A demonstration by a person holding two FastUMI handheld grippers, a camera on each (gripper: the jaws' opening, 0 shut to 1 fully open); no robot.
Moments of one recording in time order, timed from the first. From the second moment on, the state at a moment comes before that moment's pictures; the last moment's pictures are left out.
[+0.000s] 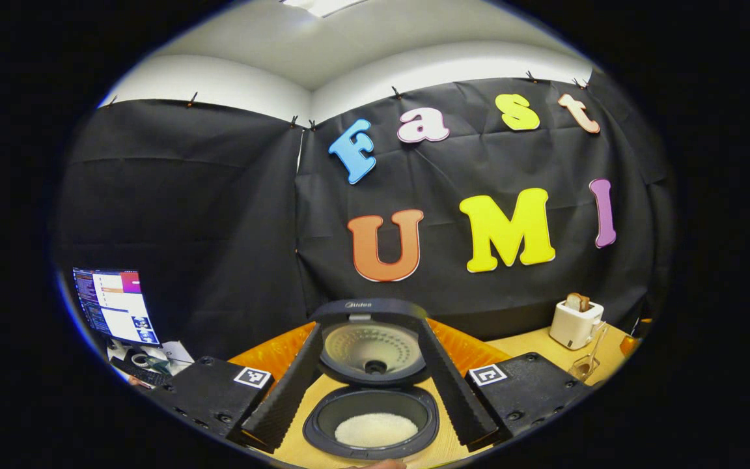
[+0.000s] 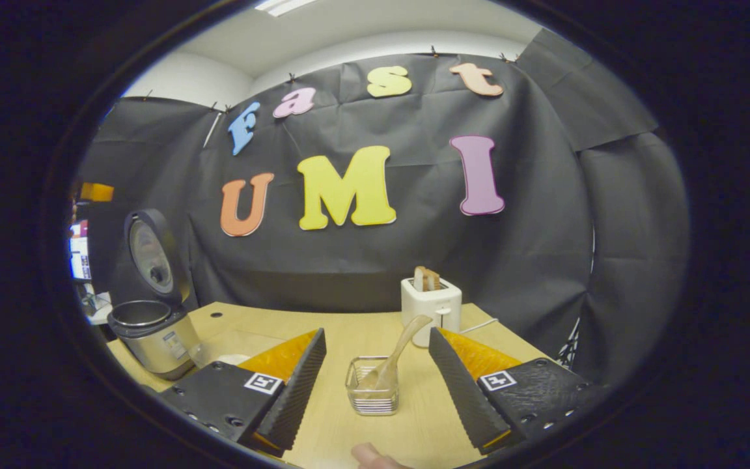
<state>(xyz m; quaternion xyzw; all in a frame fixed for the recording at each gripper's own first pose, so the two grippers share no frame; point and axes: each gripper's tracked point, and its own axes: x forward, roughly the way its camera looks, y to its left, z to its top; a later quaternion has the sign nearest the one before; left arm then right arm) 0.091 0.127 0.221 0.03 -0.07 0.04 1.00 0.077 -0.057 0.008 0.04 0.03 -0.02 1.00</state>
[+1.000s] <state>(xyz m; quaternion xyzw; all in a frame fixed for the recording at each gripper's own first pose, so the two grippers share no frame) 0.266 0.139 0.223 0.05 -0.08 0.04 1.00 0.056 -0.066 -0.001 0.10 0.02 0.00 0.99</state>
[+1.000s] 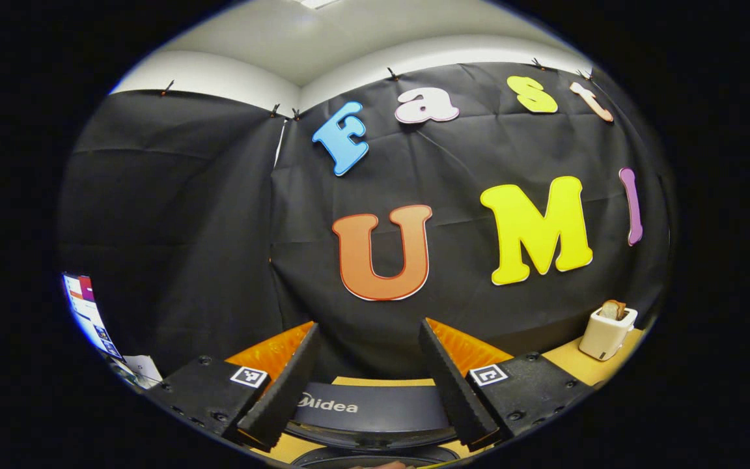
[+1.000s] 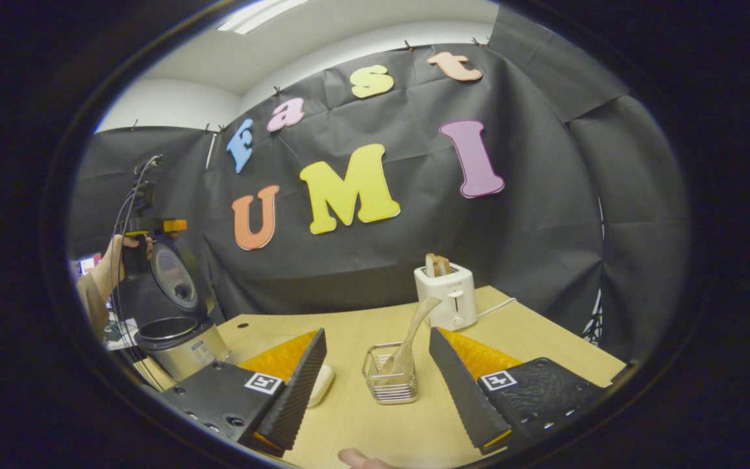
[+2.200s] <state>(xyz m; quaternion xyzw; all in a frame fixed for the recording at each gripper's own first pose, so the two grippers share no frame) 0.123 0.114 0.063 0.06 0.11 0.01 0.99 -0.021 -0.043 0.064 0.11 -0.07 0.02 0.99</state>
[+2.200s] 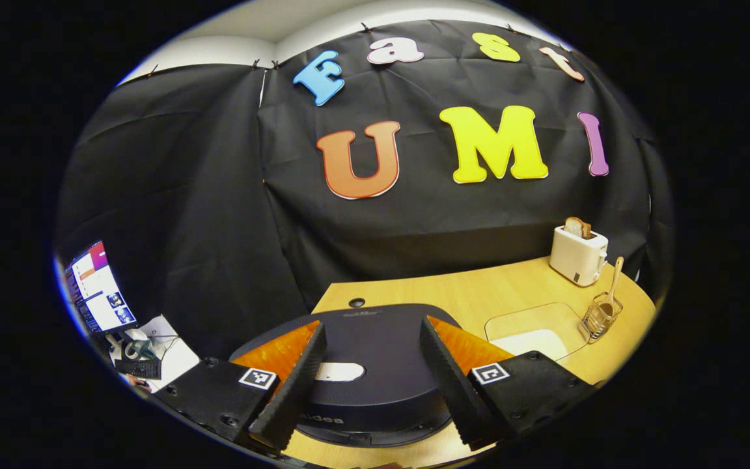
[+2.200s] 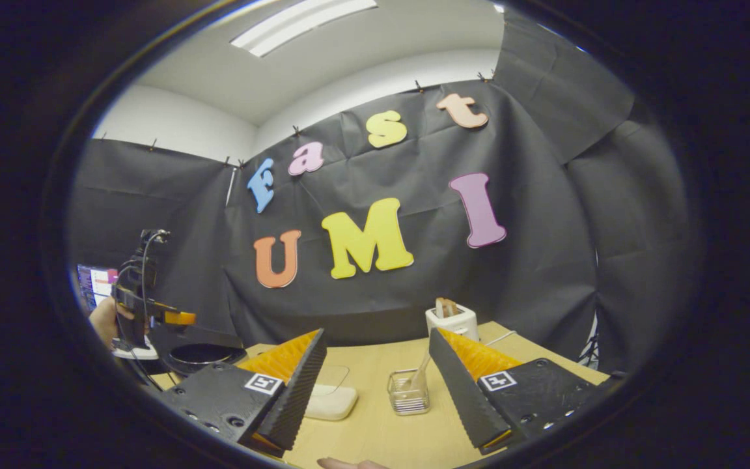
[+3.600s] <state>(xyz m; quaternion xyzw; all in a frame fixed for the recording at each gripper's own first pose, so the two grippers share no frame) 0.055 0.139 -0.006 0.00 0.31 -0.01 0.95 -0.020 -0.028 0.046 0.14 -0.02 0.05 0.99</state>
